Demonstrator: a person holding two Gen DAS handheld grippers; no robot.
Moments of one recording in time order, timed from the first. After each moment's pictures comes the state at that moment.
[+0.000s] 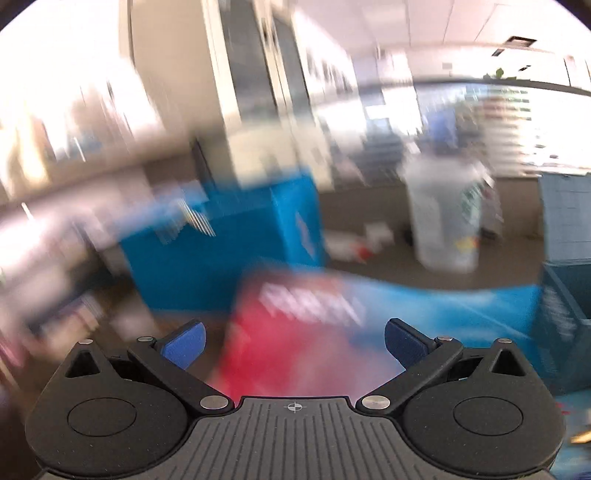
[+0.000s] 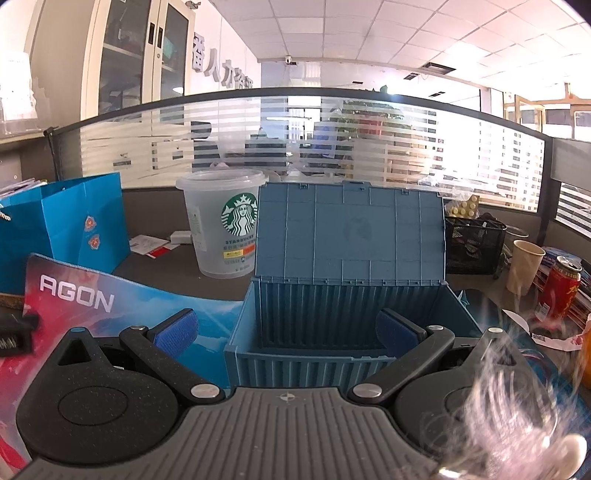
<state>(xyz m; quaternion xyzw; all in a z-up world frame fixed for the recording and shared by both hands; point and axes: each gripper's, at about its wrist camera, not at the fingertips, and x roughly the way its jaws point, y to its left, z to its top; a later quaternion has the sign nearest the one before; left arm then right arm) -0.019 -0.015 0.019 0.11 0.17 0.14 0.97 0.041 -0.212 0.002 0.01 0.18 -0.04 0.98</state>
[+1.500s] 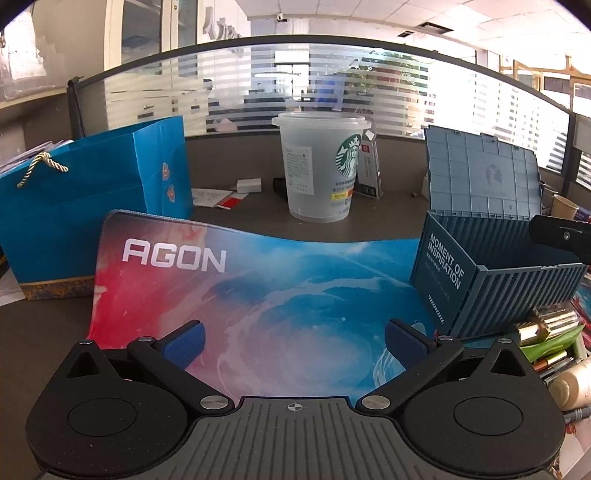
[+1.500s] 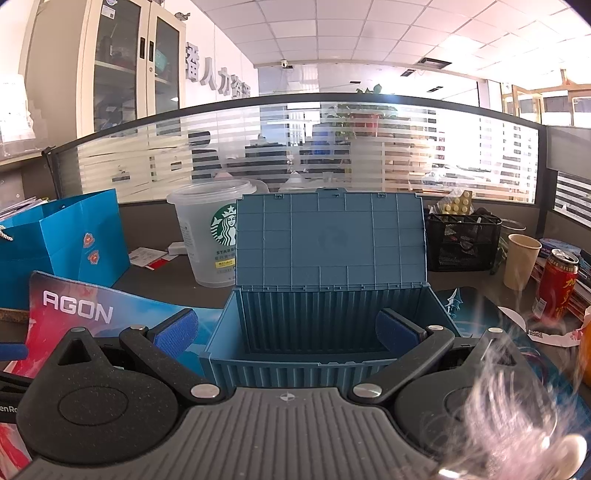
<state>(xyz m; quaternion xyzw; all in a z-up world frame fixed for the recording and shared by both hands) 0.045 -0.007 -0.024 0.02 0.28 -0.09 0.96 0.029 -0.243 0.007 0.04 0.17 -0.03 0.98</state>
